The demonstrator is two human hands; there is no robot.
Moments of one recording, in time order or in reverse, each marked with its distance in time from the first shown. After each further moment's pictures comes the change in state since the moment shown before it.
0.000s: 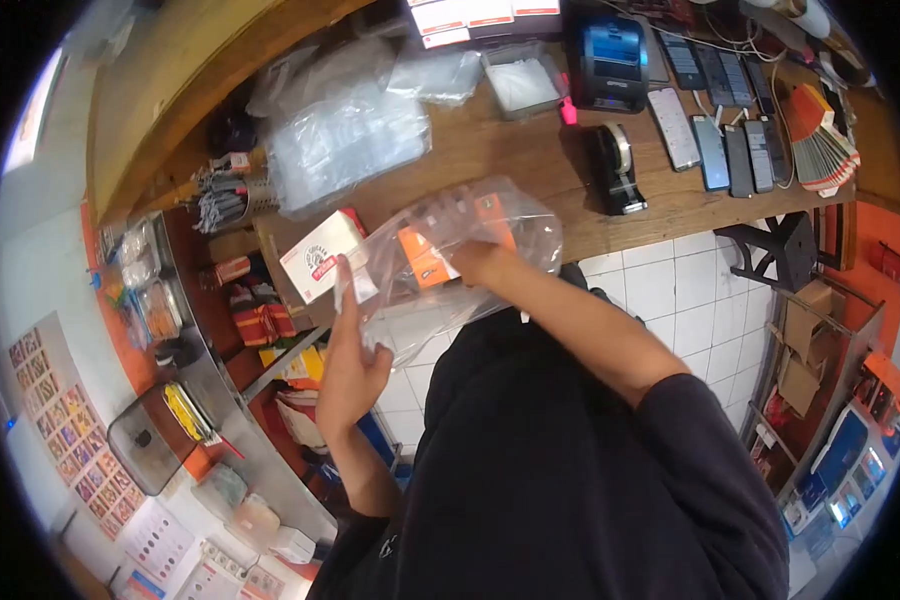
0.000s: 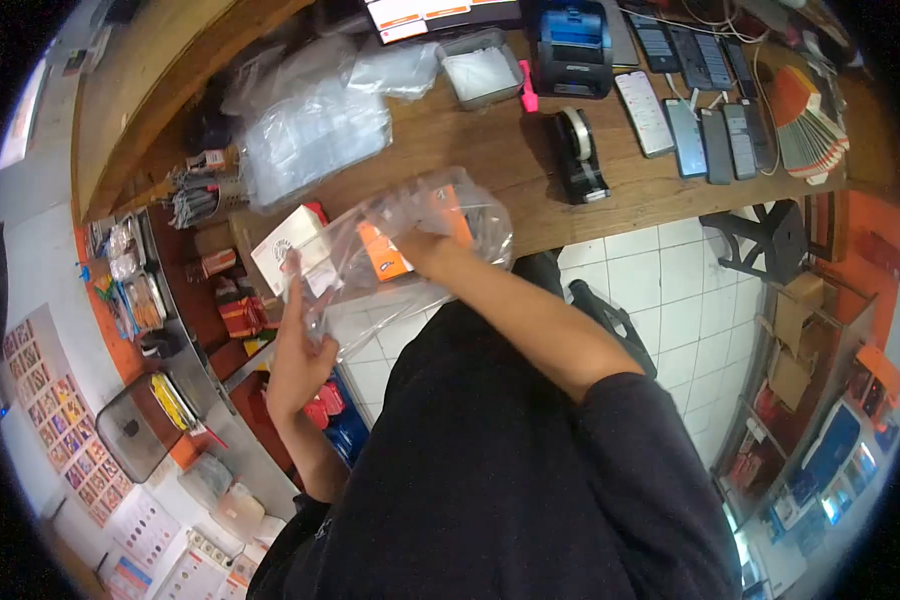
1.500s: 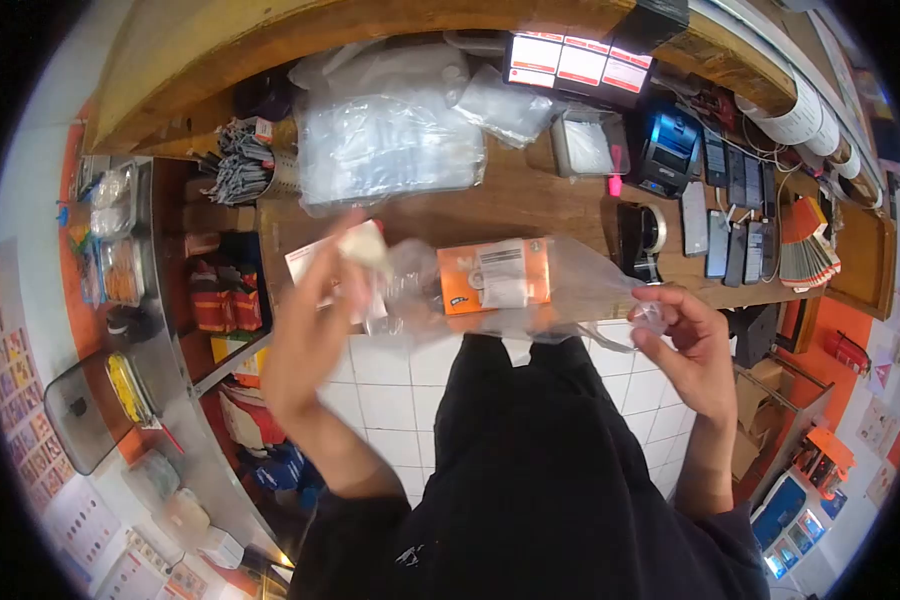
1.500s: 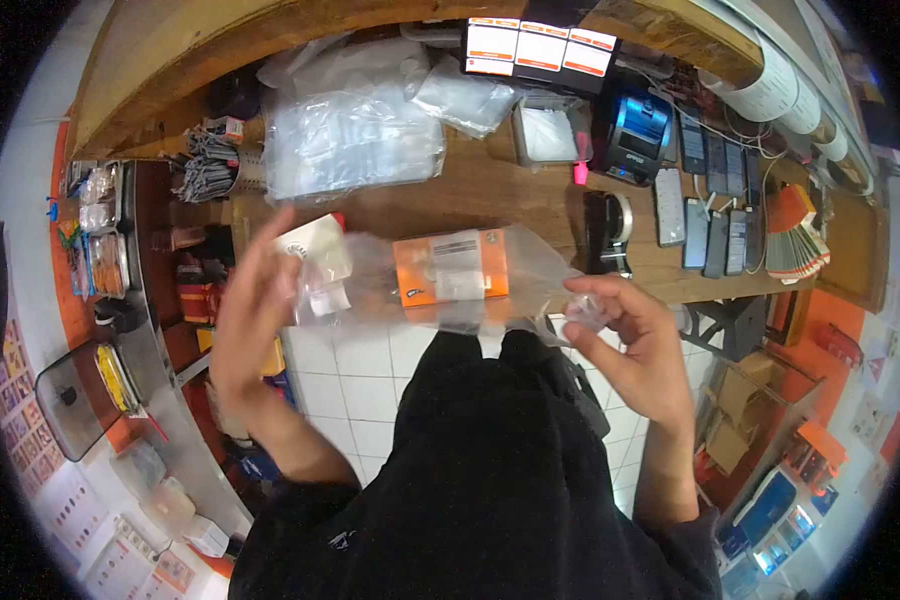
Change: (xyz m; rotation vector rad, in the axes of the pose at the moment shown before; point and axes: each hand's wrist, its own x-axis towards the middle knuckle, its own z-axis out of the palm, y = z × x) left_hand 0.058 -0.016 -0.091 -0.378 0.163 0.020; right_hand -0.151 -0.022 -0.243 1.067 0.317 0.415
